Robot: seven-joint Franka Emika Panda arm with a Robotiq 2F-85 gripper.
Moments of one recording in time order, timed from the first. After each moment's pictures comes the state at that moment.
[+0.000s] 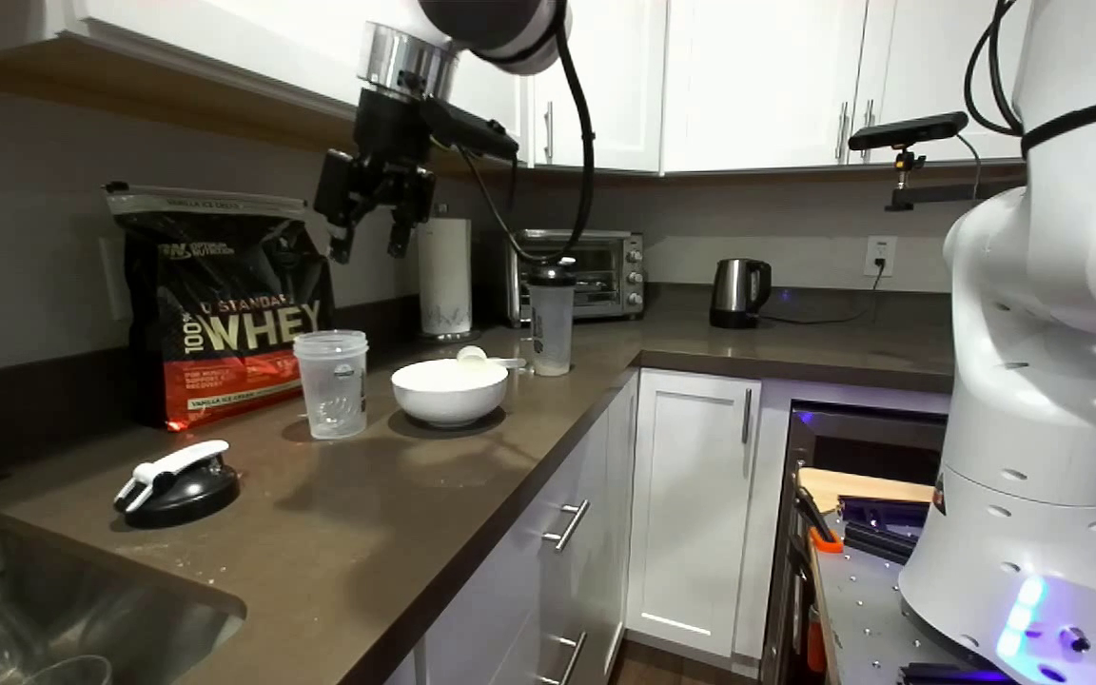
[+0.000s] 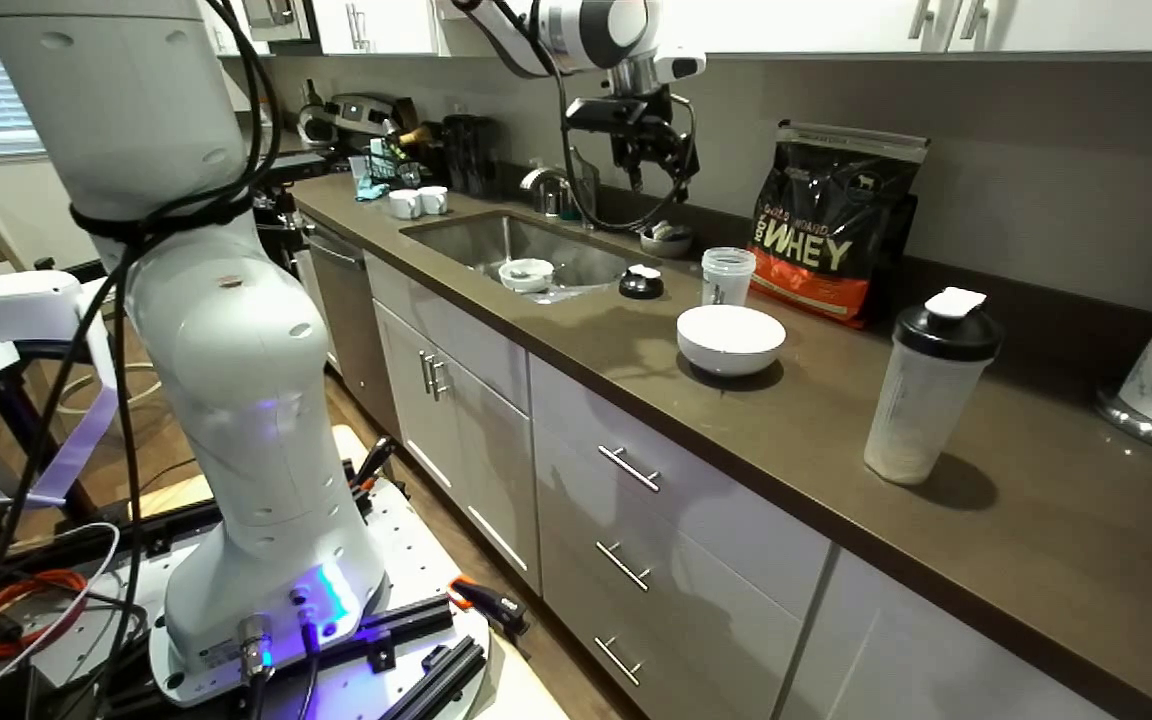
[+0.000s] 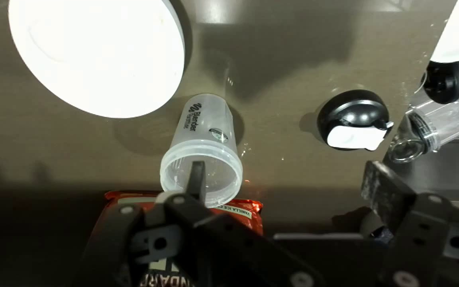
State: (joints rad) arm 0.06 -0.01 0.08 -2.07 -0.08 2.41 0.18
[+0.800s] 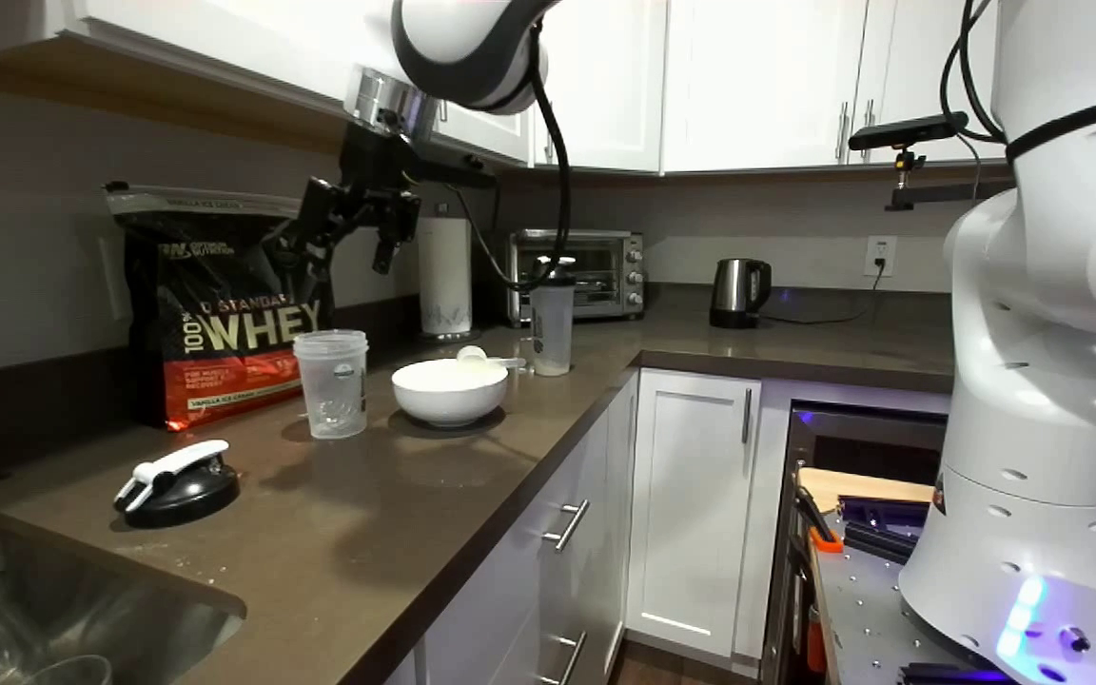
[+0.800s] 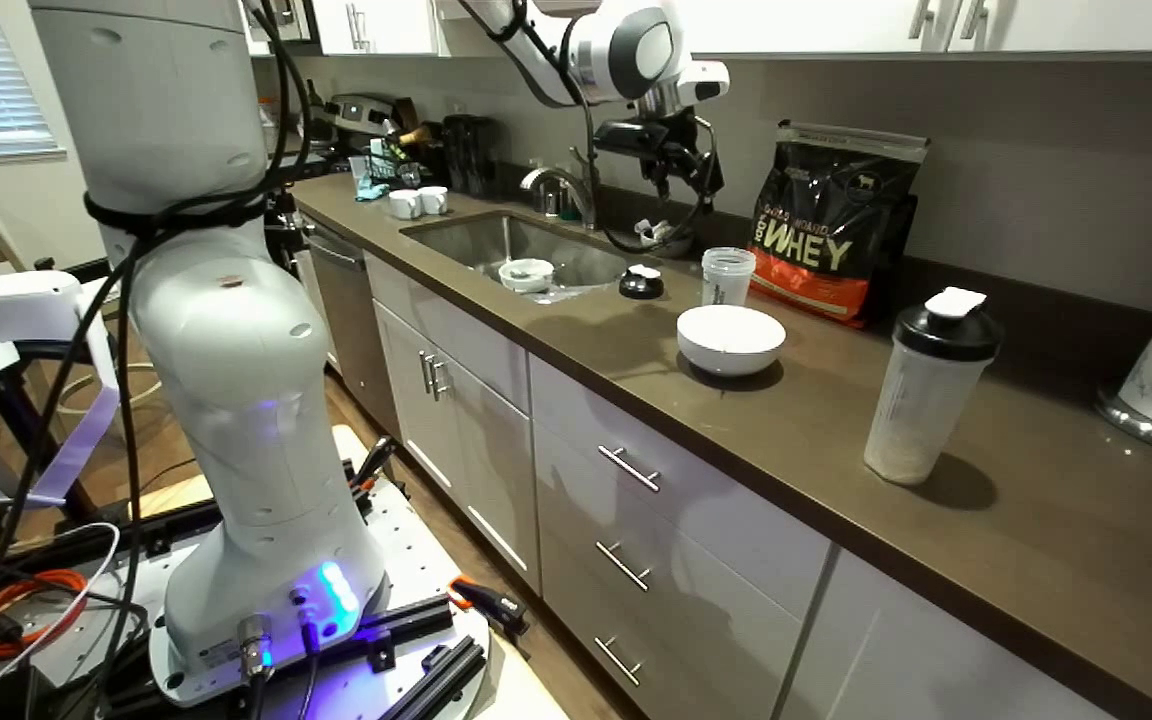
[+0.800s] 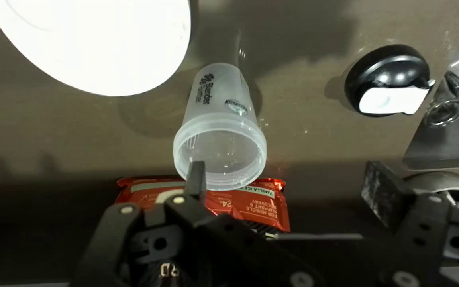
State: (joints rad) arm 0.07 0.10 0.04 -2.02 -0.11 2.53 0.25
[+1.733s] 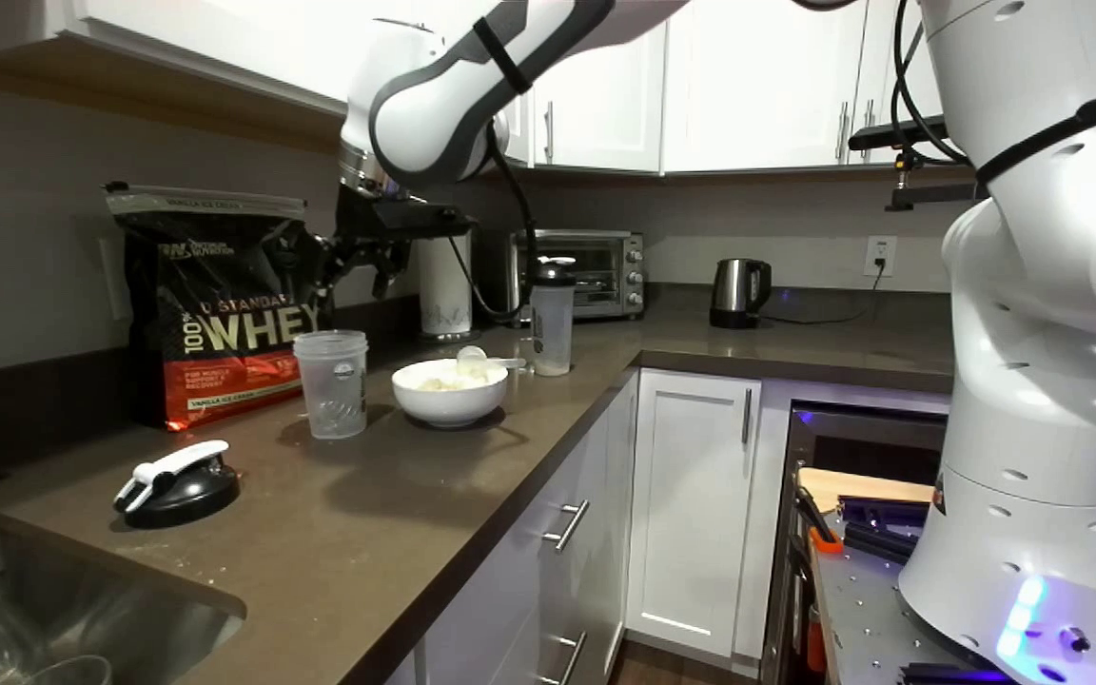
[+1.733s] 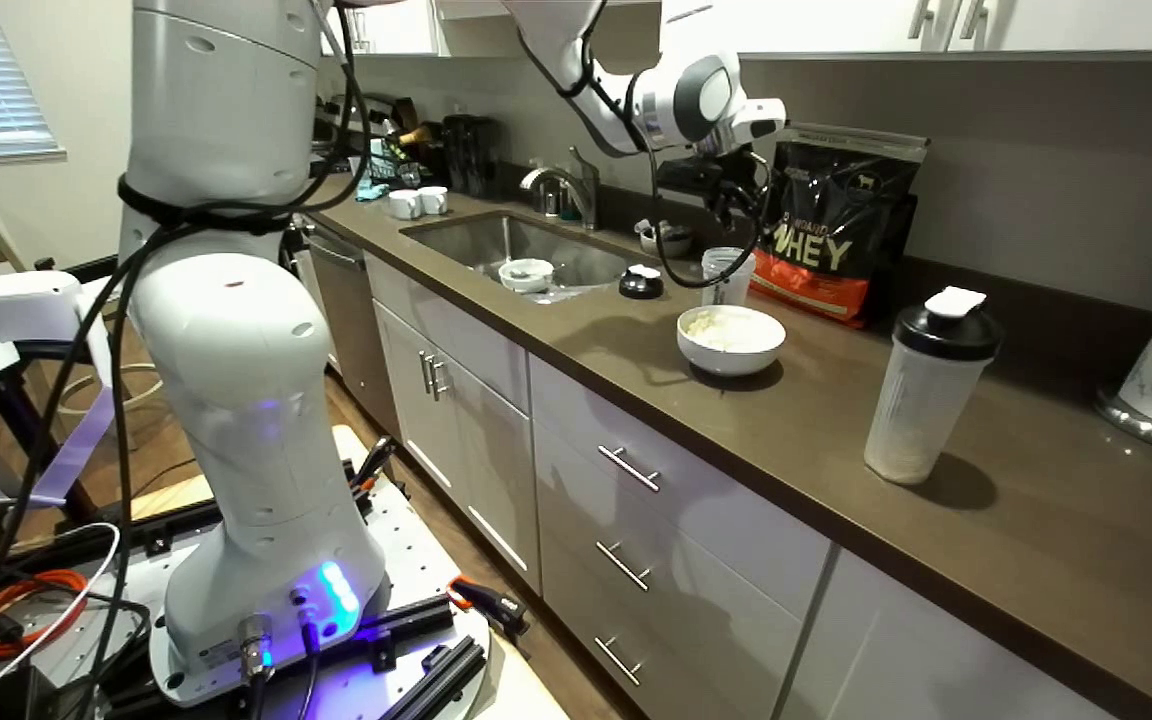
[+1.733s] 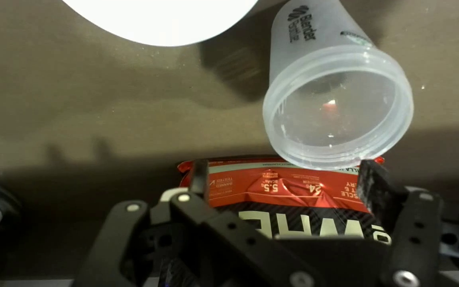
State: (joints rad) arm 0.08 0.34 -0.08 -1.81 -0.23 2.60 0.38
